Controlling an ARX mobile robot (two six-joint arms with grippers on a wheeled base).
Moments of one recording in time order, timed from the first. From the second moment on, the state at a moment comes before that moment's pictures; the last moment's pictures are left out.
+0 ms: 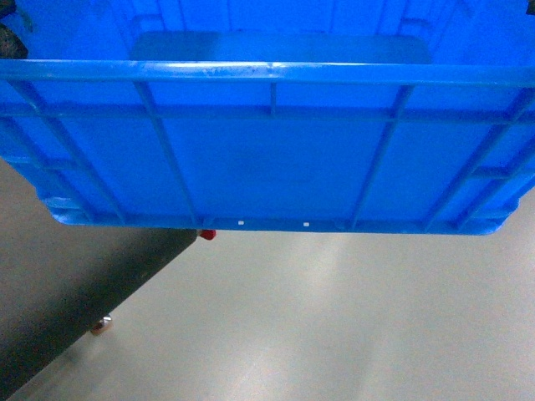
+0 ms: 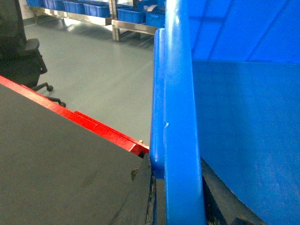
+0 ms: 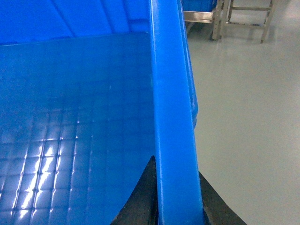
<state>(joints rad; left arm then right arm) -0.11 1.37 0.80 0.43 -0.13 -0.06 0.21 1.35 0.77 0.33 0.25 0.20</state>
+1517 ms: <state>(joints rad) -0.11 1.37 0.80 0.43 -0.13 -0.06 0.21 1.35 0.77 0.33 0.25 0.20</state>
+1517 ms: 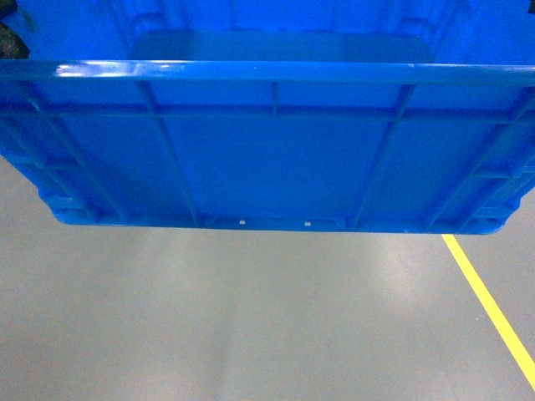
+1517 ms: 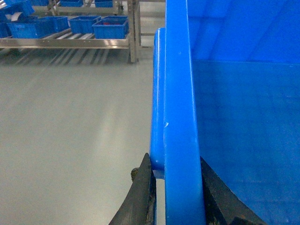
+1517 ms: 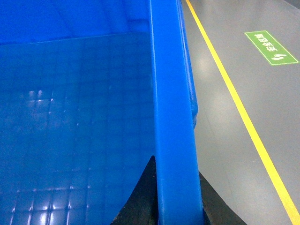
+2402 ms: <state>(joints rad) -0.11 1.37 0.80 0.43 -0.13 -0.06 0.21 1.35 0.77 0.33 0.25 0.21</state>
